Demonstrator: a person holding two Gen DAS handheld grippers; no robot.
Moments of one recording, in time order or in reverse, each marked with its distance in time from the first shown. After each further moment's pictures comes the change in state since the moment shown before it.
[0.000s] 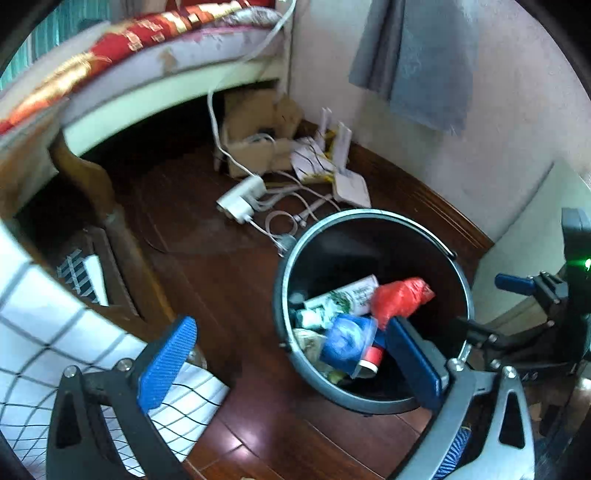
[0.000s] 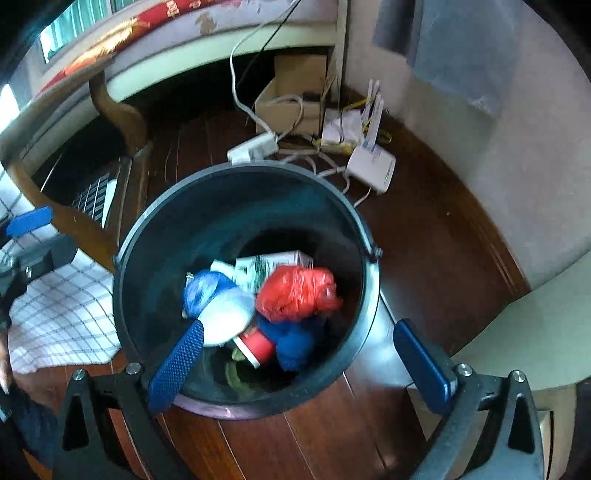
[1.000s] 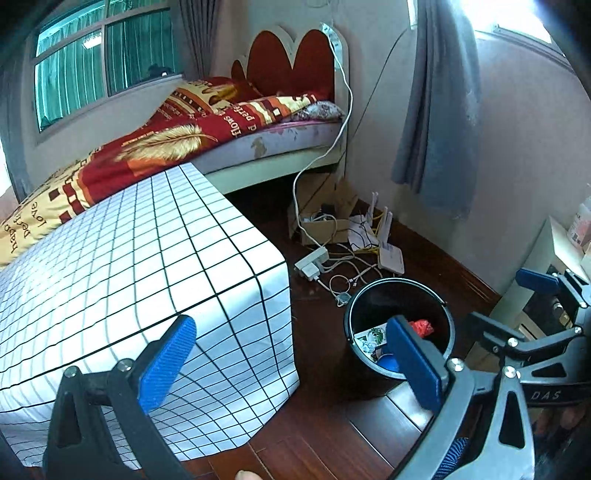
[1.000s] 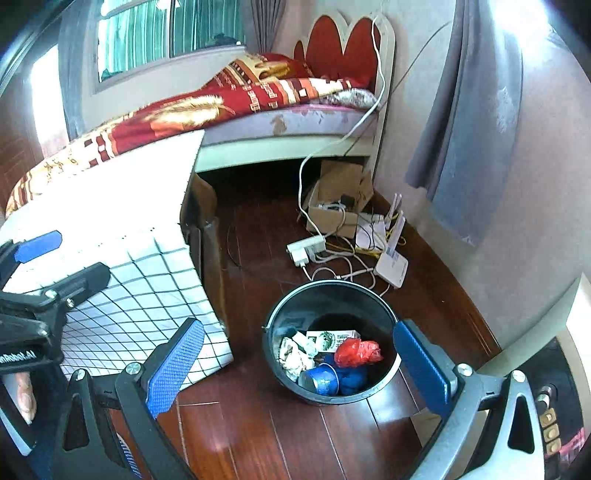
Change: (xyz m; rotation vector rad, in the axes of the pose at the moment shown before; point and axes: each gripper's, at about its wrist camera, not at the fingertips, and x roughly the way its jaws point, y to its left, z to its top) left arm -0.192 0.044 -0.021 -0.080 -0.245 0.174; right arm -0.217 0.128 0.007 -0.109 -0.303 0.018
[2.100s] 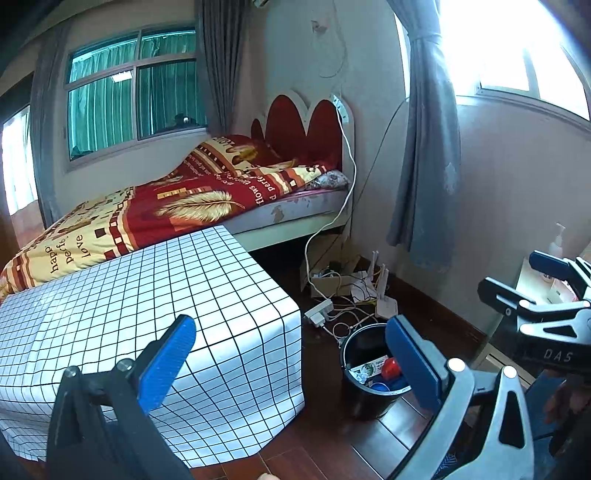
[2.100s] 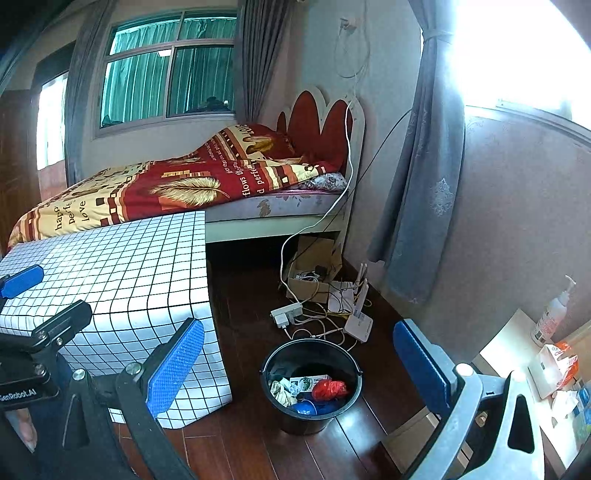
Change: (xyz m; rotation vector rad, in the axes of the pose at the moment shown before) left arm -0.133 0.012 0.000 -0.036 -0.222 0.036; right arm -0.168 0.023 0.015 0.000 -0.254 -0.109
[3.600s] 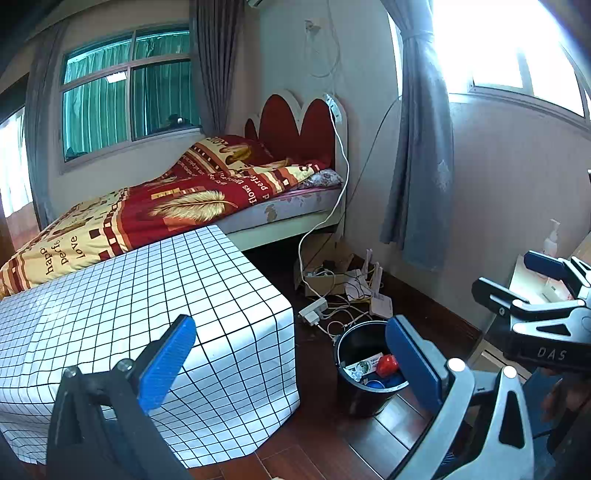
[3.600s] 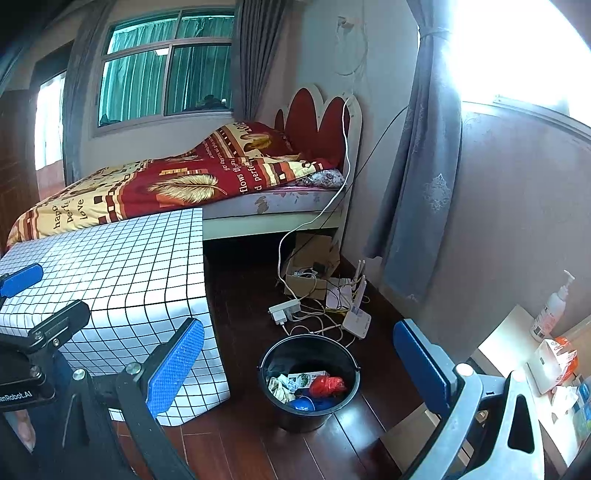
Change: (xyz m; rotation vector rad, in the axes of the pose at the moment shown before) left arm -0.003 -0.009 0.000 0.011 0.003 -0.020; right arm -0.002 -0.004 -0.007 0.008 0.009 -0.006
